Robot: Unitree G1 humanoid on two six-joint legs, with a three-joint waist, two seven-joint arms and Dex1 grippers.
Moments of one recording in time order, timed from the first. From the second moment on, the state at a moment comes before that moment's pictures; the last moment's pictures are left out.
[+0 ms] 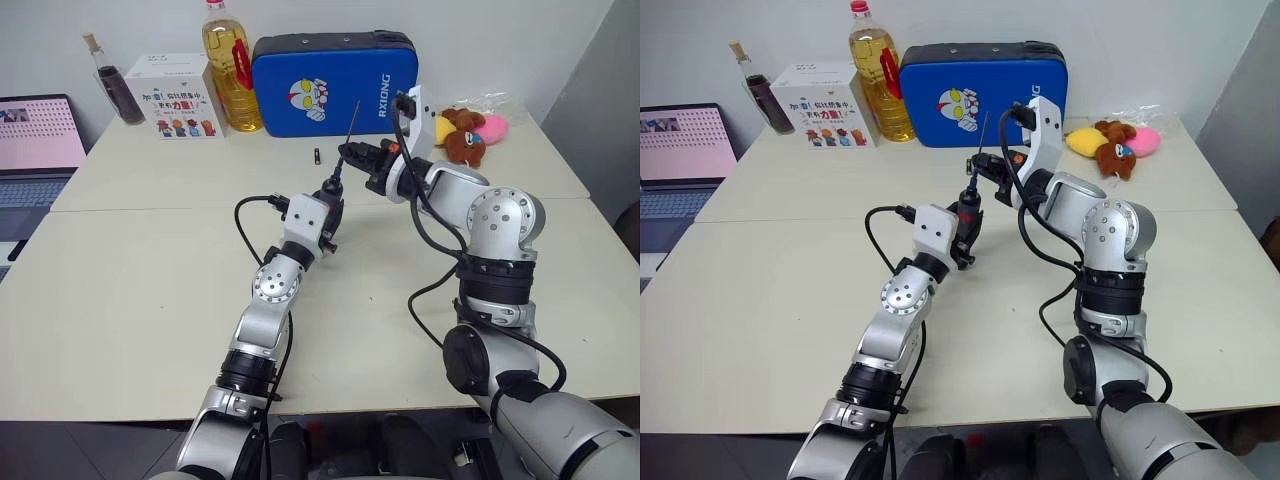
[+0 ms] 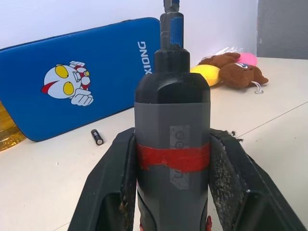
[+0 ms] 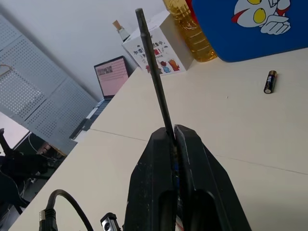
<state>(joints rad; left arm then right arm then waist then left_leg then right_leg) -0.49 0.08 -0.11 0.17 0.06 -0.01 -0.19 -1.02 -0.01 -0.28 0.05 0.62 1.14 0.13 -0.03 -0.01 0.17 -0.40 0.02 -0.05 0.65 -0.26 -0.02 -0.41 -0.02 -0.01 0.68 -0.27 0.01</state>
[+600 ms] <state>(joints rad) -0.49 0.07 -0.11 0.17 0.06 -0.01 -0.19 -0.92 -0.09 0.00 -0.08 0.45 0.94 0.21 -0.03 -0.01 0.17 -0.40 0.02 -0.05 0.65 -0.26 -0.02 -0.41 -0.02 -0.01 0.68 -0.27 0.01</state>
